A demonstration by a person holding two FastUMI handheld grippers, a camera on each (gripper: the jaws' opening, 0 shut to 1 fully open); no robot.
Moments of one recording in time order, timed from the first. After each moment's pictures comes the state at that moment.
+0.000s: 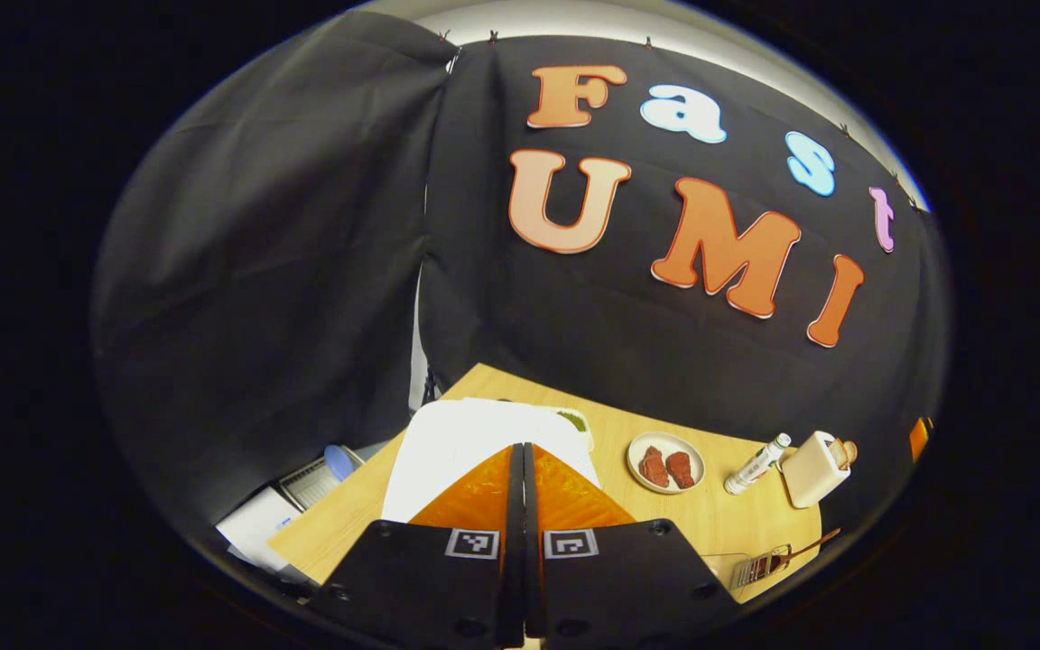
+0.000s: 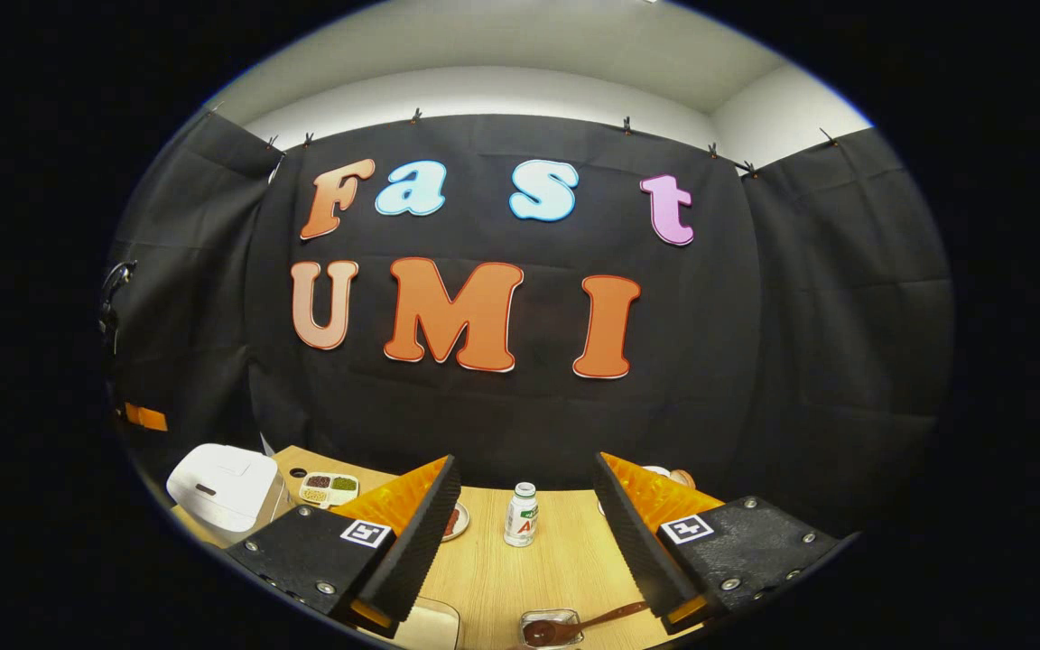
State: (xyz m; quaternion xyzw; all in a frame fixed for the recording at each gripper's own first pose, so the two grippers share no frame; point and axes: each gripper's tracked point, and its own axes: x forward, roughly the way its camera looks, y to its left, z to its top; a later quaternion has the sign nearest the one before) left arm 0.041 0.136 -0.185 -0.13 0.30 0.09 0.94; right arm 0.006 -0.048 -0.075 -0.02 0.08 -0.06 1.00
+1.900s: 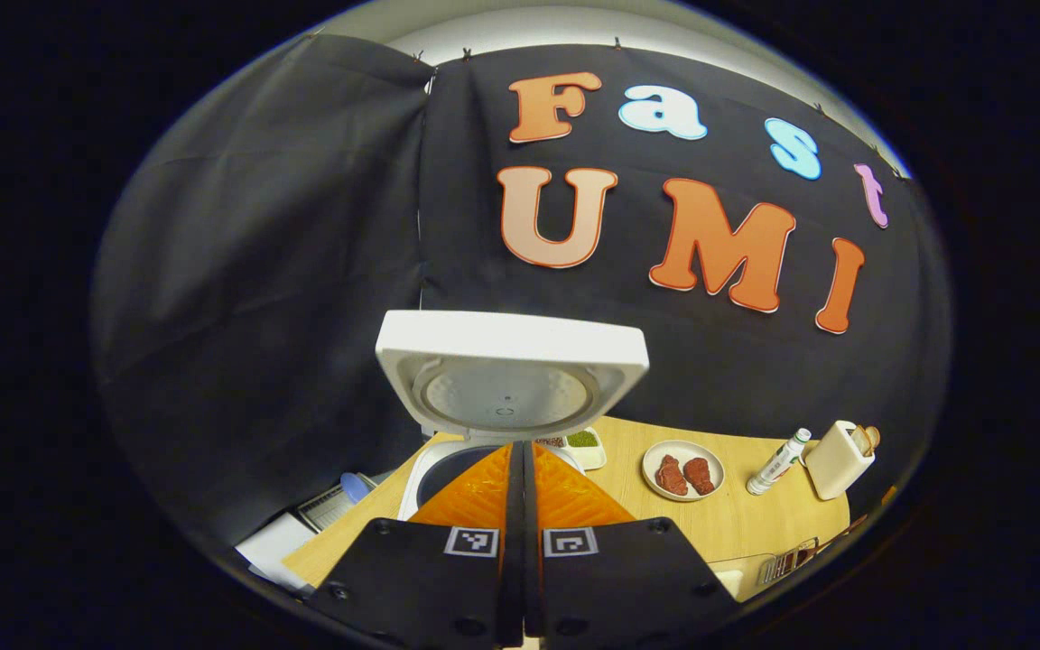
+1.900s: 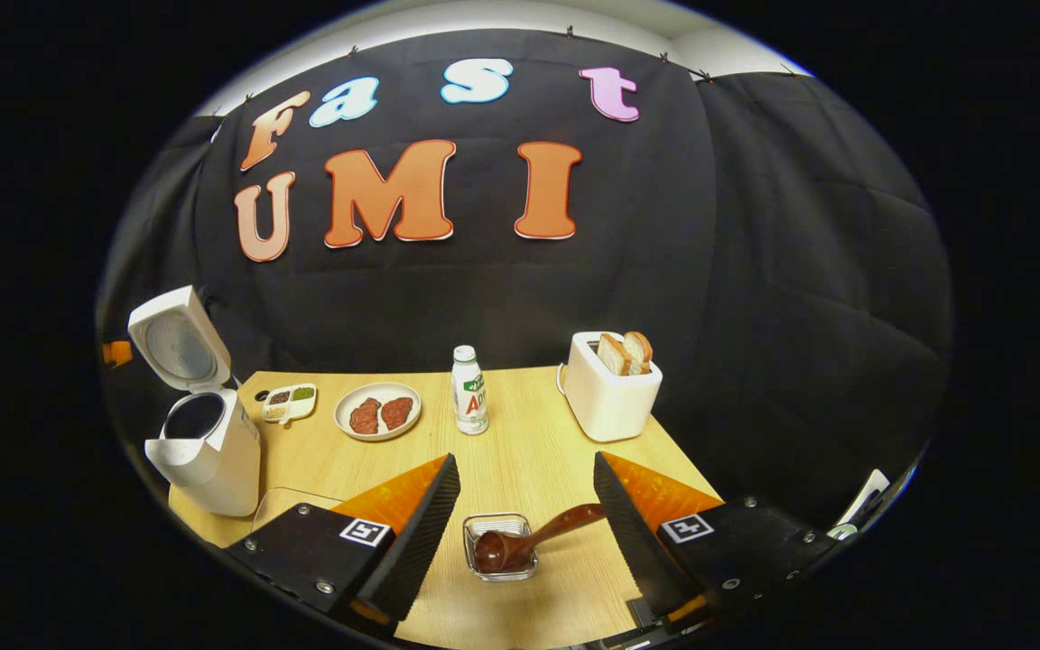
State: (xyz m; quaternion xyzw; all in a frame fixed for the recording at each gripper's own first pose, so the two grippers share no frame) left arm 0.056 0.130 -0.152 -0.05 0.22 0.11 0.97; right arm -0.054 -0.121 -0.222 0.03 0.26 -0.11 0.96
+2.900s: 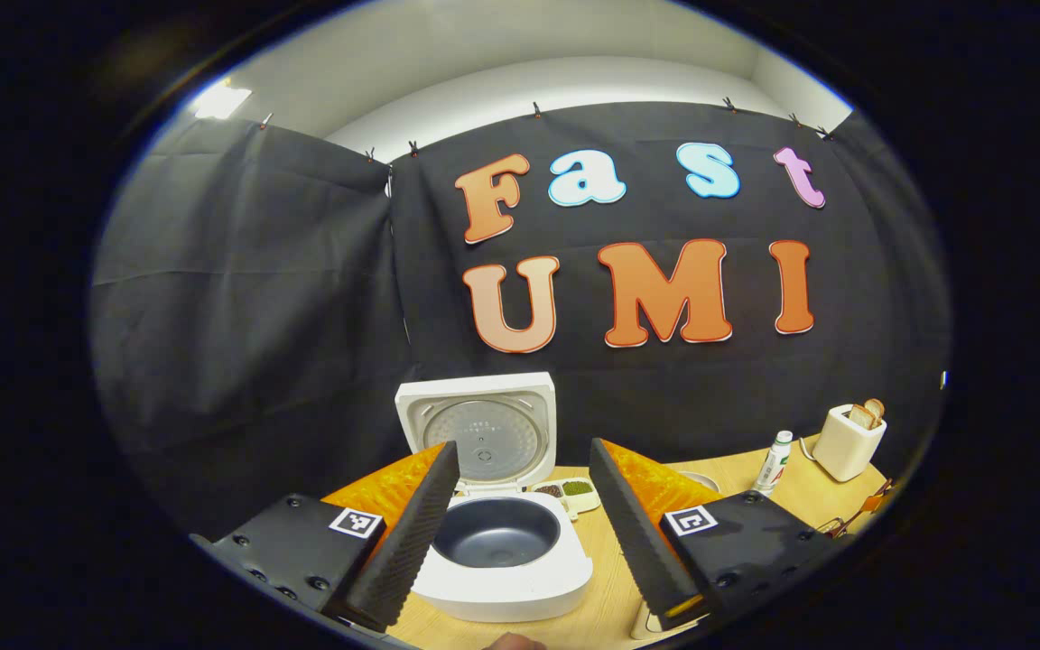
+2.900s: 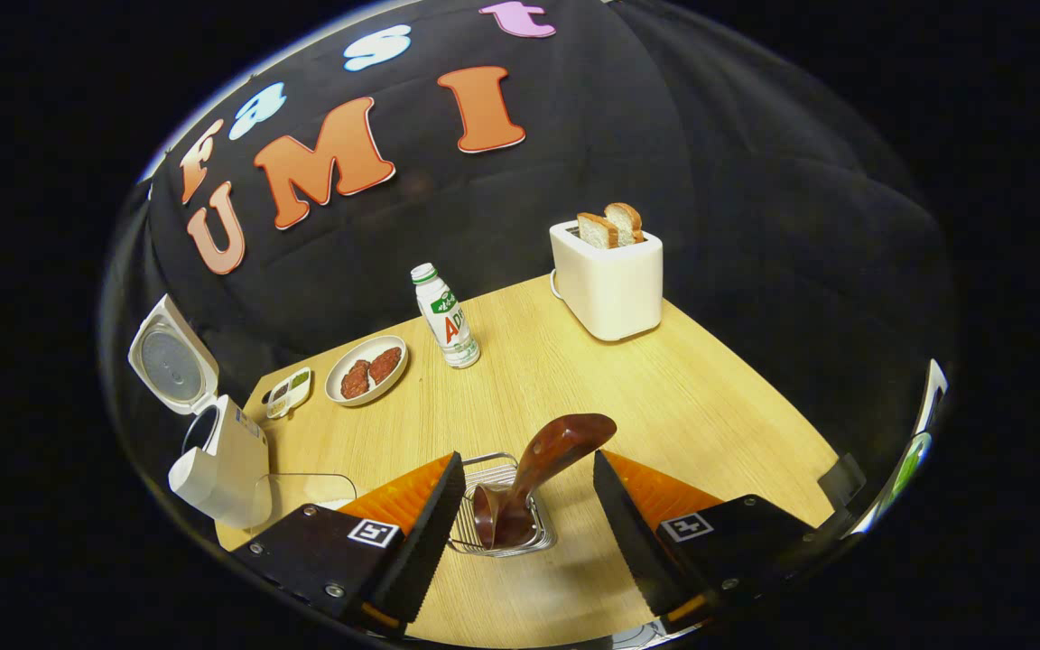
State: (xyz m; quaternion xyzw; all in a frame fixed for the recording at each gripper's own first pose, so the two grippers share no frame) left arm -0.006 0.055 -0.071 0.06 0.08 0.11 0.99; right arm -0.056 -0.132 -0.341 0.18 0.35 -0.12 0.91
